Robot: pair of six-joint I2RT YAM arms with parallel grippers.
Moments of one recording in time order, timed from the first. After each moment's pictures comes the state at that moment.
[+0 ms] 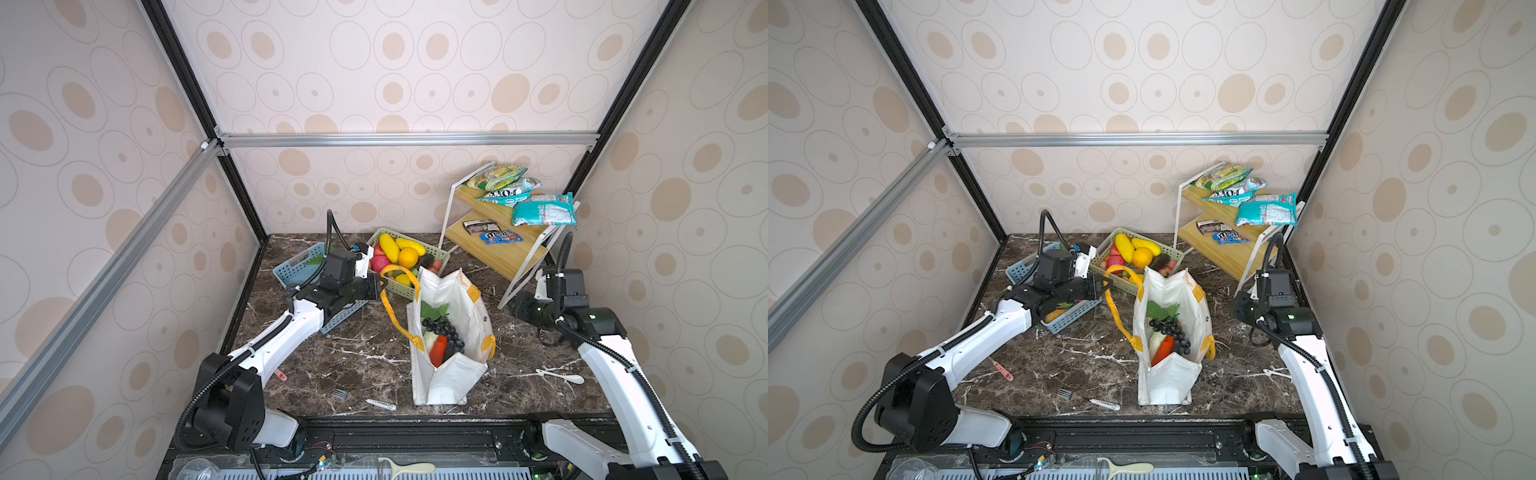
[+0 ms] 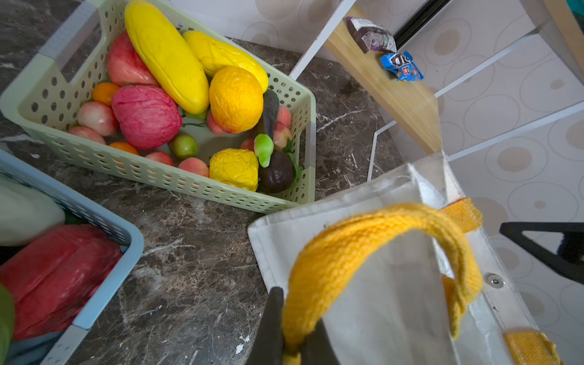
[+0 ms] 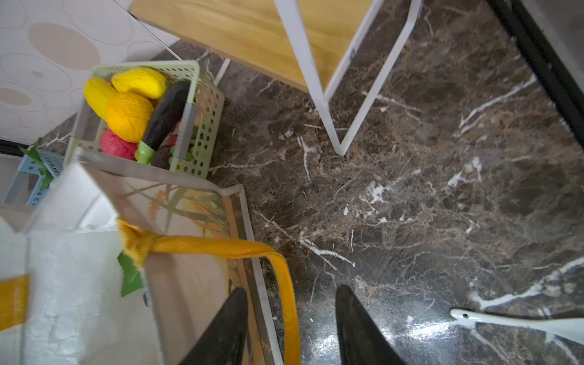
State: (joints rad) left arm -0.41 1.42 1.08 -0.24 0.34 -0.45; right arm 0.04 1.02 1.00 -0.86 -0.11 0.49
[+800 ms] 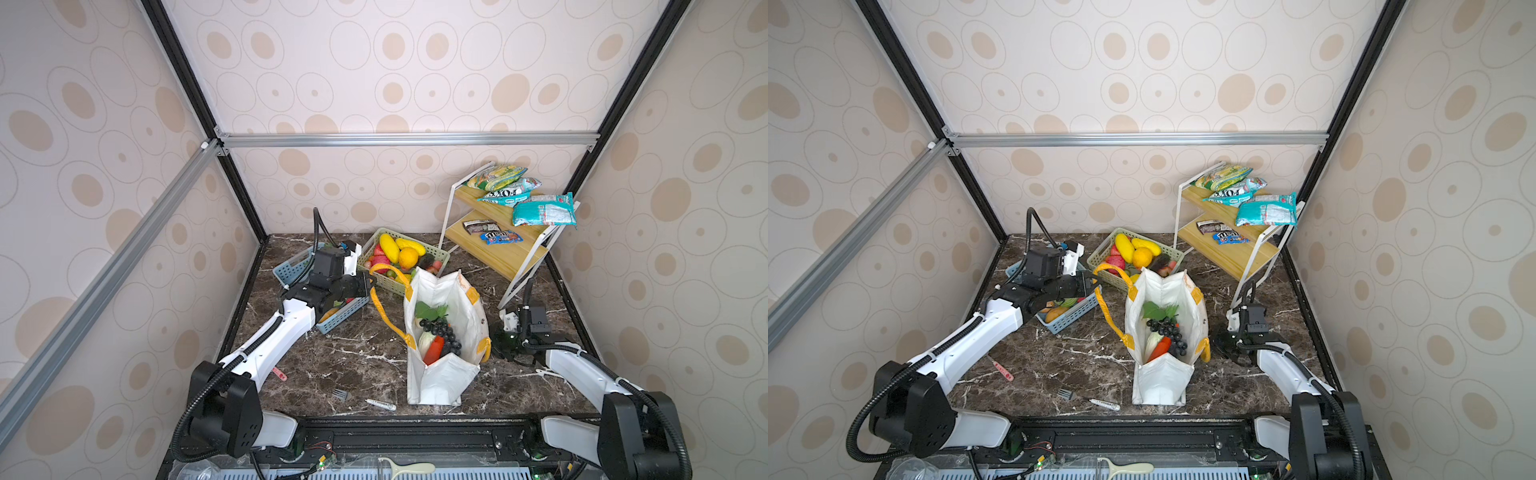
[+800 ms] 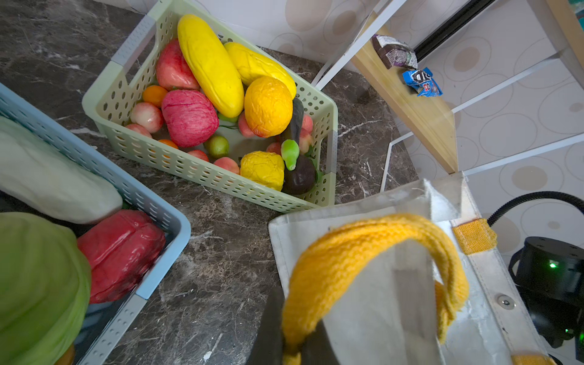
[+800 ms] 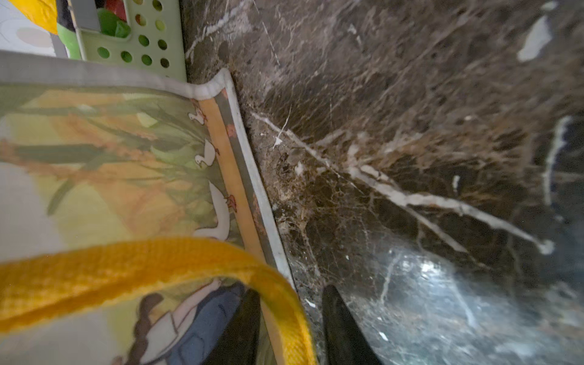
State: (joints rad) left arm -0.34 1.39 1.08 -0.31 0.34 -0.43; right arm 0.05 1.20 0.52 -0.33 -0.55 0.69
